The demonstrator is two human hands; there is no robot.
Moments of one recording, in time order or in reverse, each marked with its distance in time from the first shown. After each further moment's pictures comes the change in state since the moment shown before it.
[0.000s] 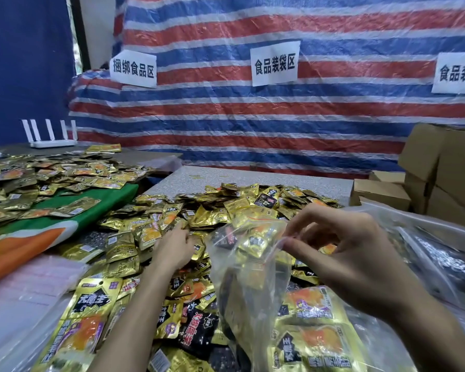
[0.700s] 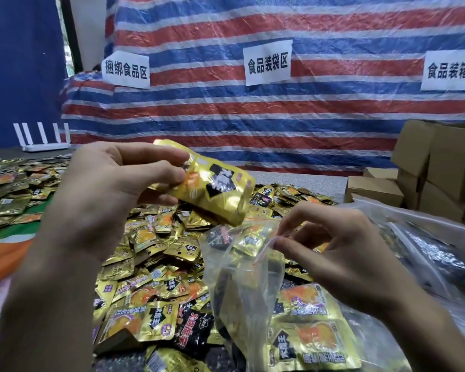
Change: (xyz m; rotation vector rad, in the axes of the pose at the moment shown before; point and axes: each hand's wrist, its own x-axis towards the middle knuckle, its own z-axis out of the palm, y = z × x) left_hand -0.157 0.095 -0.197 -1.132 0.181 0.332; right_hand -0.001 -0.004 -0.003 -0.009 -0.006 0.008
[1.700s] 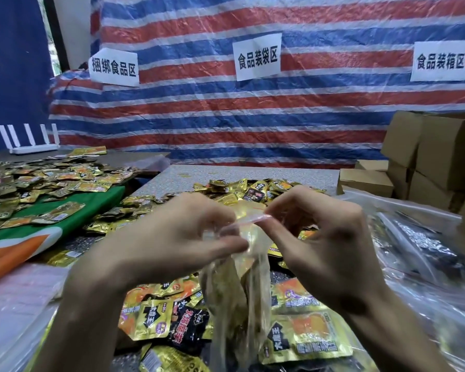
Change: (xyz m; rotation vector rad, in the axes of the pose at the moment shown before) left_hand -0.006 -0.022 0.035 0.770 -0.765 0.178; right_hand -0.001 -0.008 0.019 -0.110 0.319 -0.111
